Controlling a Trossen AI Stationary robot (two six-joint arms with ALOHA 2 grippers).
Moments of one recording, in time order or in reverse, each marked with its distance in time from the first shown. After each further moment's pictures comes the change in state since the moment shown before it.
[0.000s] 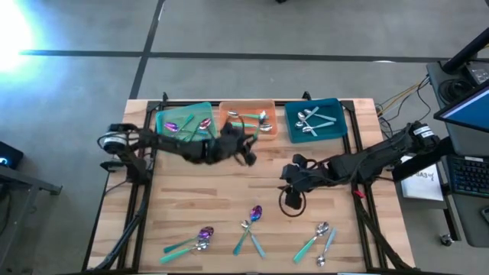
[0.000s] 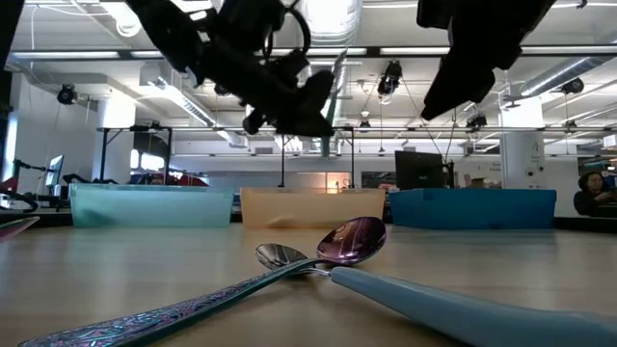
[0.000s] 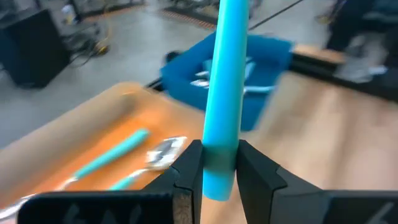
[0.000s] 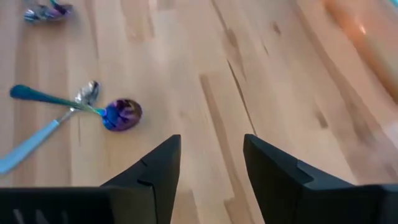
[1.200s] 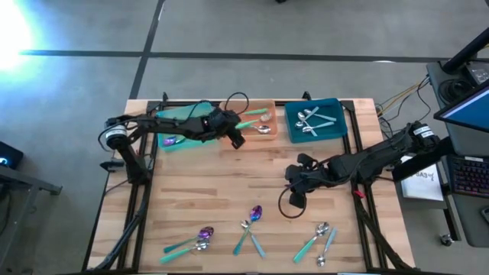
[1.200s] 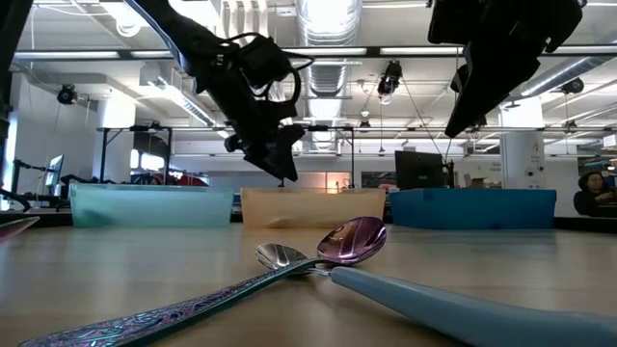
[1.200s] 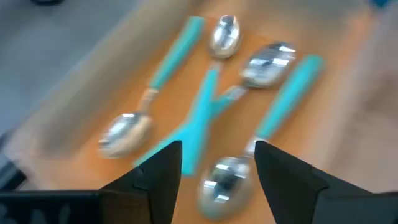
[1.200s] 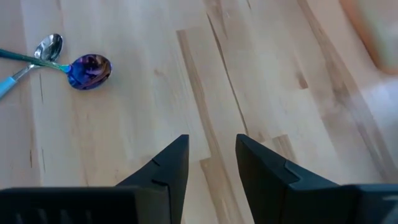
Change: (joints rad) left arm 0.249 0.000 0.100 -0.520 0.189 0.074; right arm 0.002 0.001 -0.001 -0.147 0.001 0.005
